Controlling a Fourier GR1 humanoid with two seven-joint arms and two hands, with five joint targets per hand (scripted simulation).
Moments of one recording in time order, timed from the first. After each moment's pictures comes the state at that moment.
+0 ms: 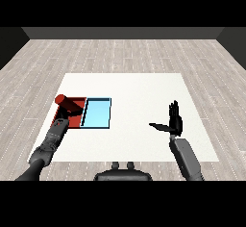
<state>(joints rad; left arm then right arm) -0.72 0.42 -0.08 -0.23 0.06 0.50 -0.20 -0.09 -0.30 0.15 -1.47 -0.34 -0.35 -0.34</state>
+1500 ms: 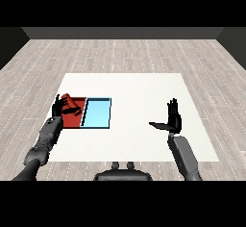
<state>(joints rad) -0.72 0.47 0.09 -0.25 0.19 0.27 -0.40 -0.13 -0.26 0.11 -1.44 -0.36 -0.25 -0.41</state>
